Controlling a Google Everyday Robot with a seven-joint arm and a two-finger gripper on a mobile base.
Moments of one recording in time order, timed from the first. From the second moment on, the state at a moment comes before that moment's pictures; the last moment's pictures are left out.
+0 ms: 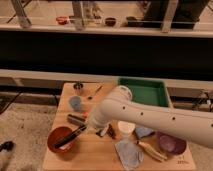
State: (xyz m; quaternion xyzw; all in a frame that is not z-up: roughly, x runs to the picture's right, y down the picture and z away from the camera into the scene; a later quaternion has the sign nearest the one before) arm -0.083 0.162 0.666 -0.27 -0.24 0.04 0.93
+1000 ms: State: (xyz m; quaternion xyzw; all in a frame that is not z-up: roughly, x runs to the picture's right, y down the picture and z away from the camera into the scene) arm -0.127 0.122 0.677 -0.24 -0.25 0.04 0.94
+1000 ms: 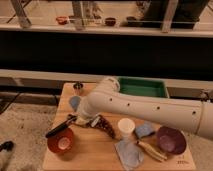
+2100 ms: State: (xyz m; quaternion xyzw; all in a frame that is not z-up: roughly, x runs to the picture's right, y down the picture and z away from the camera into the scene) arm -0.176 0.076 0.708 -0.24 -0.26 0.02 0.93
